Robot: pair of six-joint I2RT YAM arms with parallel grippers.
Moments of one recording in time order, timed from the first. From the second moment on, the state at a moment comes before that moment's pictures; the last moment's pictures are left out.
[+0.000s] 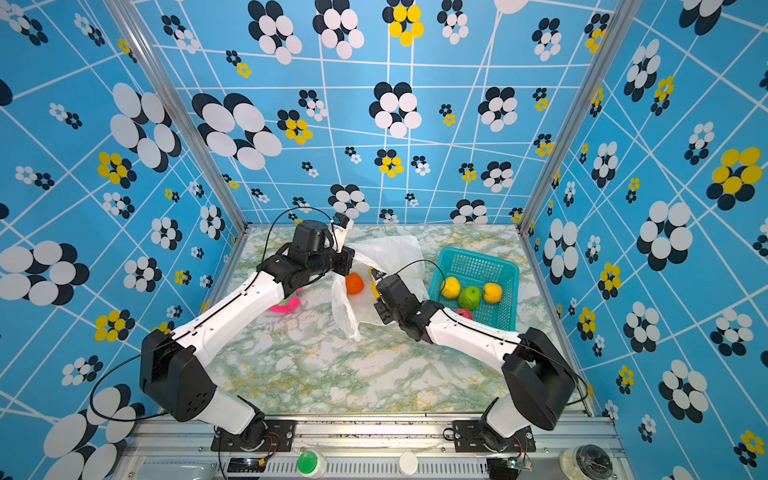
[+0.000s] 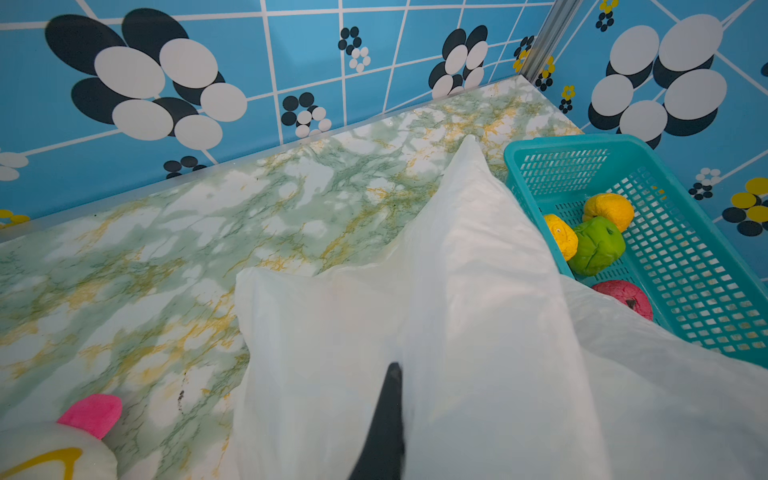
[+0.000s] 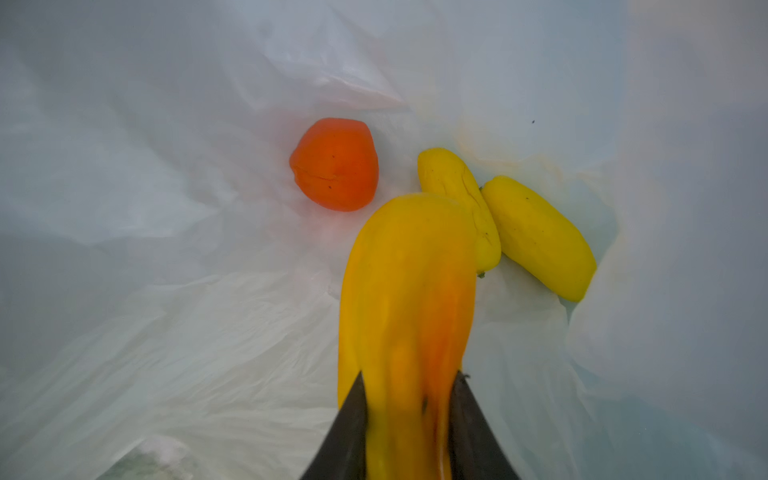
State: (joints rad) left arm -0.50 1.55 1.37 -0.37 0.14 -0.11; right arm 0.82 1.46 0.96 -0.16 0.29 0.06
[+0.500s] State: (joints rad) left arm -0.50 1.55 1.37 -0.37 0.14 -0.11; right arm 0.82 0.93 0.71 -0.02 0.29 0.12
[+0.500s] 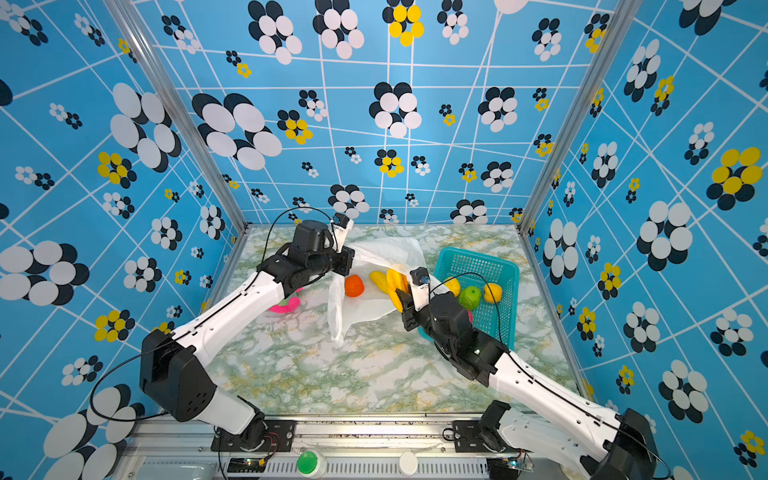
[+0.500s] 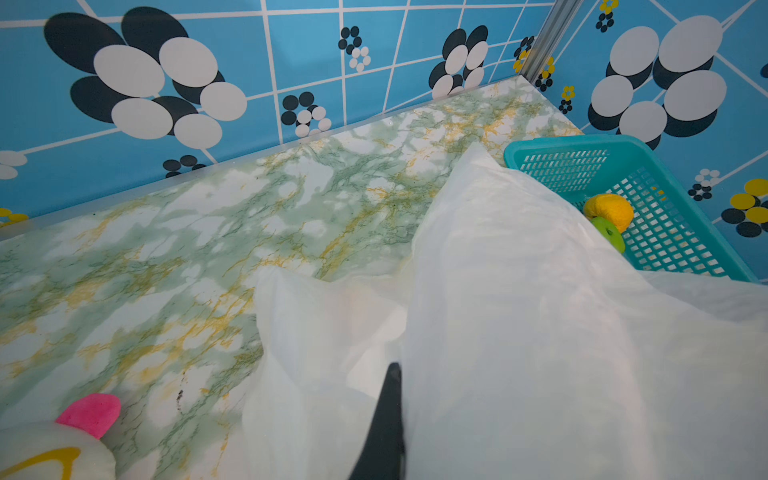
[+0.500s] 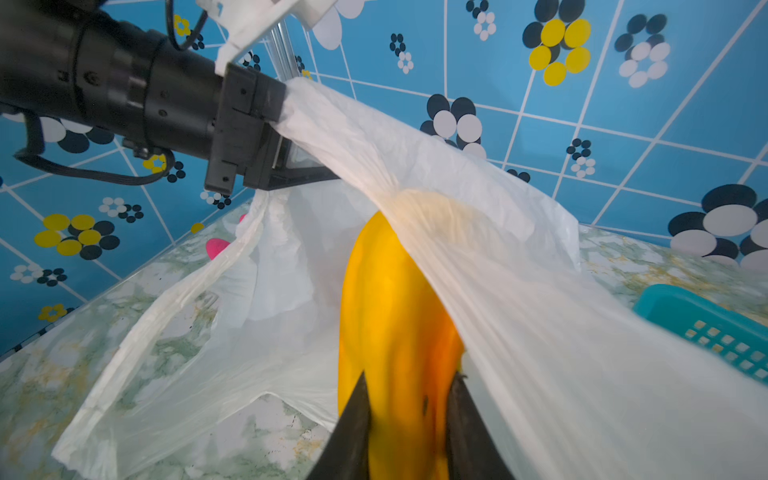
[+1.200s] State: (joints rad) left arm -0.49 1.55 1.37 -0.37 0.14 -0.11; right arm 0.81 1.08 0.71 0.03 0.05 0.16
